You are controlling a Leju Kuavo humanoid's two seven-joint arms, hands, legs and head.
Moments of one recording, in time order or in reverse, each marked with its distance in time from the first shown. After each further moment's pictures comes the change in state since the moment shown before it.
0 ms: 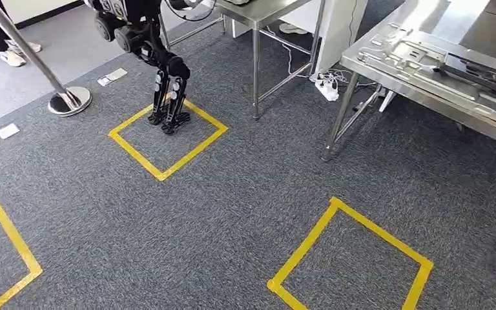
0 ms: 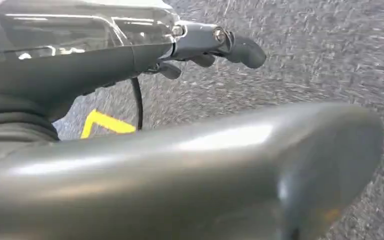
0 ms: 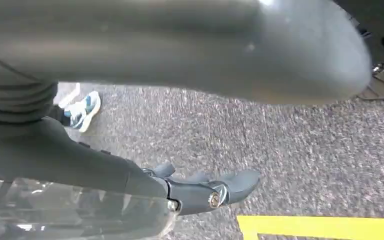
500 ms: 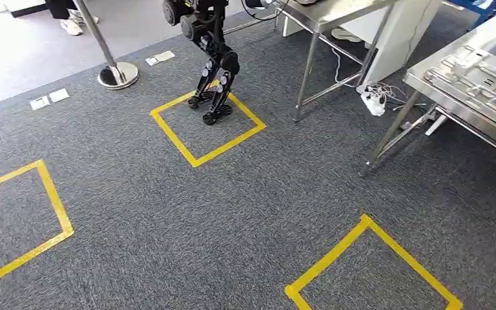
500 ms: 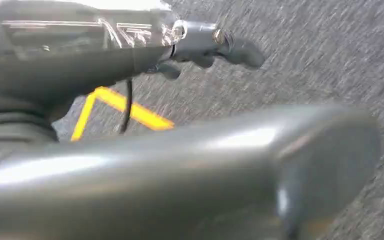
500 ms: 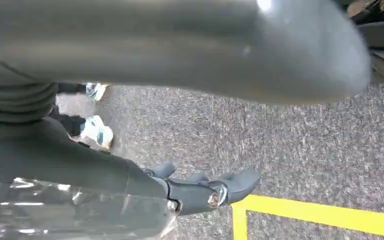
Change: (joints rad) left arm -0.007 -0.024 0.000 0.000 0.002 -0.009 -0.014; right arm 0.001 -0.025 0.002 0.000 0.006 -0.006 0.013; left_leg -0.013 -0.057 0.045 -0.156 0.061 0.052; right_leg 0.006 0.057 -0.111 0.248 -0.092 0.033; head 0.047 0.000
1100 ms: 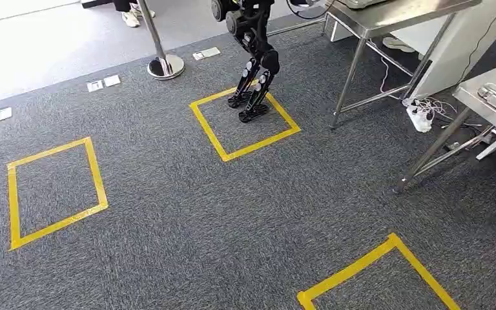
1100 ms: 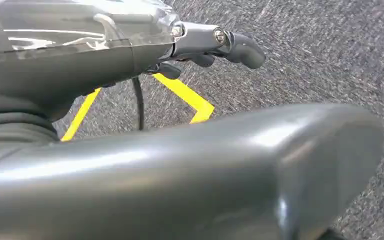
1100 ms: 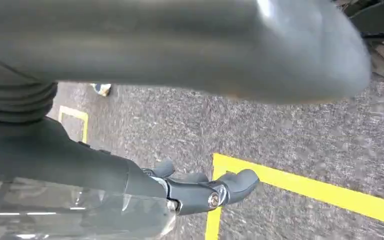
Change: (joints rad) left arm 0.000 -0.016 0.000 0.000 -0.002 0.001 0.003; right arm -0.006 -0.013 0.003 0.000 0.013 -0.002 0.002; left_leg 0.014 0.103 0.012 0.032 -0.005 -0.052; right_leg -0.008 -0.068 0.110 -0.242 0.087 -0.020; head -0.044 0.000
